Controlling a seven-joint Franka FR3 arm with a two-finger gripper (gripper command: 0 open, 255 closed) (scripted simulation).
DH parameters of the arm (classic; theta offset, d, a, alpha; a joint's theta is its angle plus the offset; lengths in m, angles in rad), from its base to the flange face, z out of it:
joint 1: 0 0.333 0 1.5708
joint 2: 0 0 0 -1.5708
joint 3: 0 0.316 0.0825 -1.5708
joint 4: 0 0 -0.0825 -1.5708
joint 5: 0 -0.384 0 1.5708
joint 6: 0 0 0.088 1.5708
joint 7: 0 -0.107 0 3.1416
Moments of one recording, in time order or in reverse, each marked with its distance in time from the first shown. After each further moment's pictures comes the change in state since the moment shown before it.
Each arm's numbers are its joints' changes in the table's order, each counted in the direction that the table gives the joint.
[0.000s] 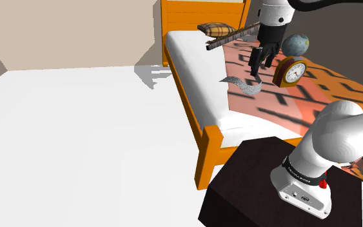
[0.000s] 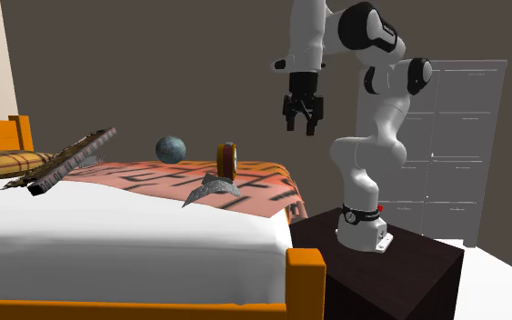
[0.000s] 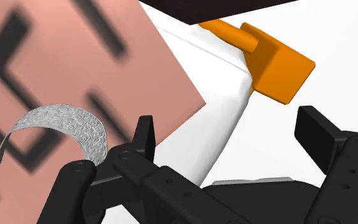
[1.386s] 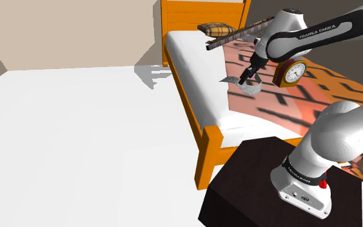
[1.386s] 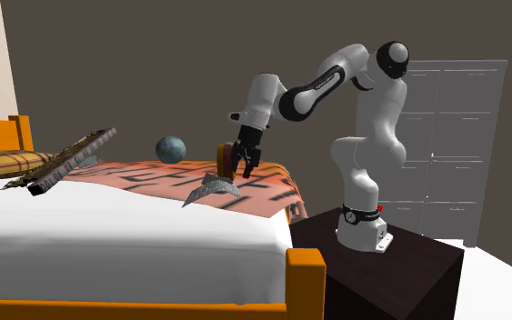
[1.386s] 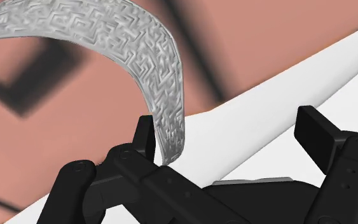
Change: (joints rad) arm -0.043 -0.254 -0.481 0.257 0.193 -0.902 0.390
